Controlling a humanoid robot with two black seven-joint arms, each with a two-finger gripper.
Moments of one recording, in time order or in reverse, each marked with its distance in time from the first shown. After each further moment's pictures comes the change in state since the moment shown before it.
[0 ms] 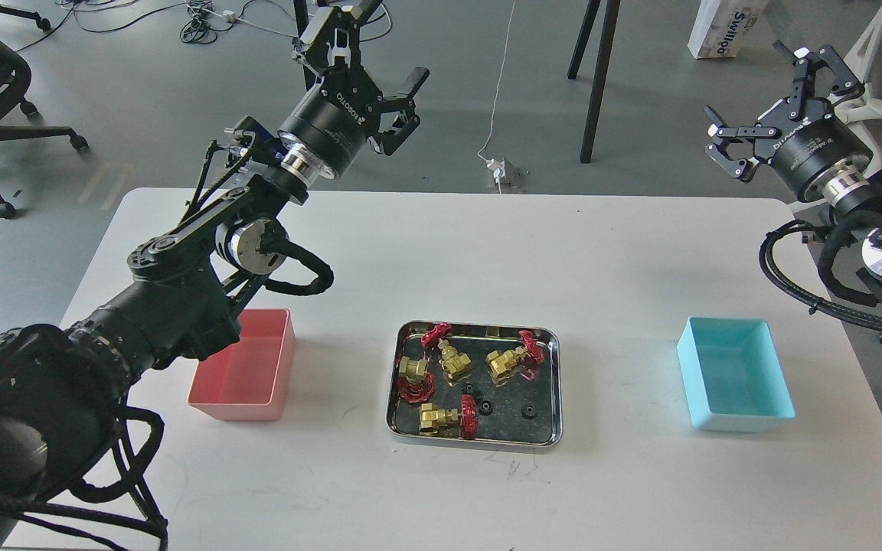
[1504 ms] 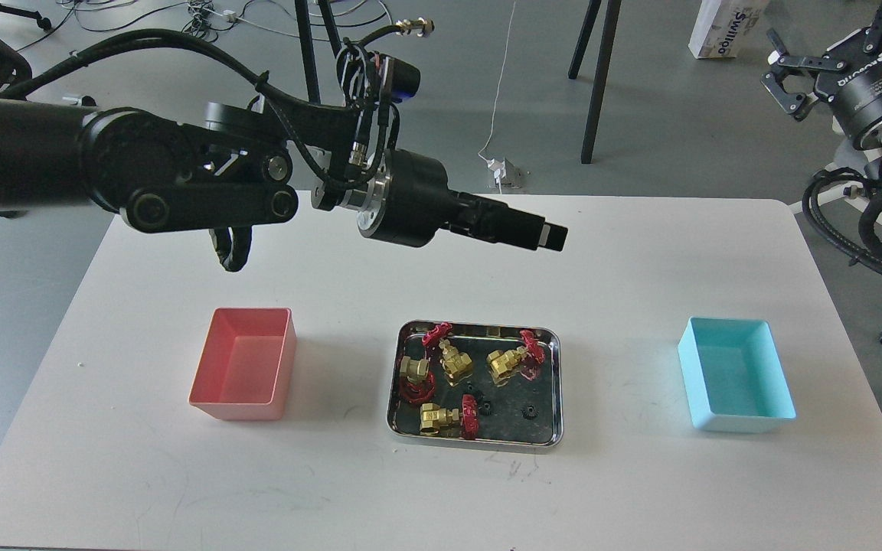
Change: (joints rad) left arm -0.883 0.109 1.440 -0.685 0.498 0.360 0.000; right arm 0.032 -0.040 0.133 -0.002 0.033 0.000 0.001
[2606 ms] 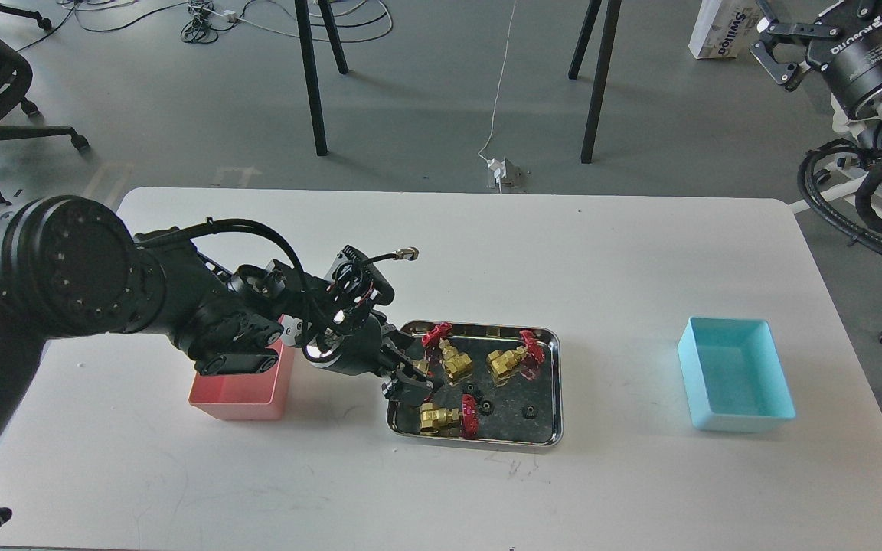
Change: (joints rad) left arm 0.394 -0.171 0.324 0.293 0.108 0.314 0.000; right arm 0.043 -0.002 -0.010 0.048 -0.001 0.000 -0.003
